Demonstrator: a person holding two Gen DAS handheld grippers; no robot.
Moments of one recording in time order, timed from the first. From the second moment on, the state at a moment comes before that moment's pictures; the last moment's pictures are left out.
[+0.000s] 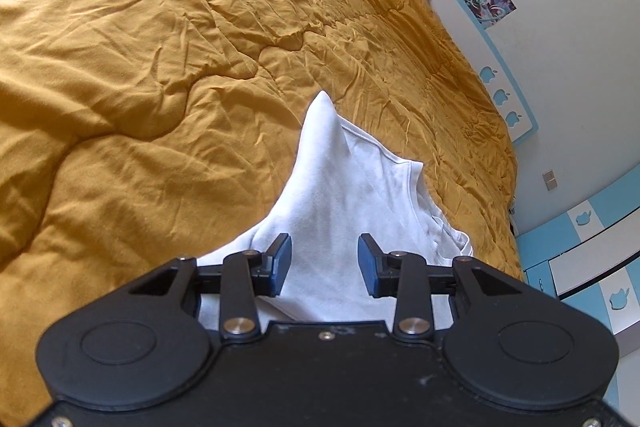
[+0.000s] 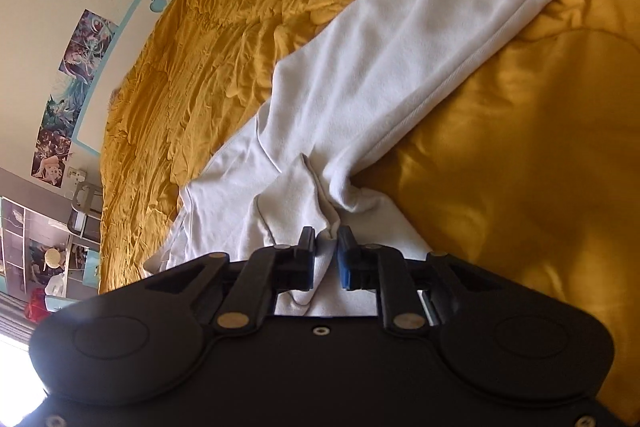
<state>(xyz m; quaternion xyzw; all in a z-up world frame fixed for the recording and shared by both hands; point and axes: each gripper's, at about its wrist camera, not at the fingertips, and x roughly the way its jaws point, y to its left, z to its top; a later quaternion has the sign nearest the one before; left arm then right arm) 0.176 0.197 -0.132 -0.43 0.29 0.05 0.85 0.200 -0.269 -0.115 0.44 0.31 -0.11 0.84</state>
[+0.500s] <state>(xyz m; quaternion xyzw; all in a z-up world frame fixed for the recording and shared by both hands) 0.222 0.011 -0.100 -0.38 0.33 -0.17 0.85 0.093 -0.440 -0.080 0.48 0.15 -0.30 0.81</state>
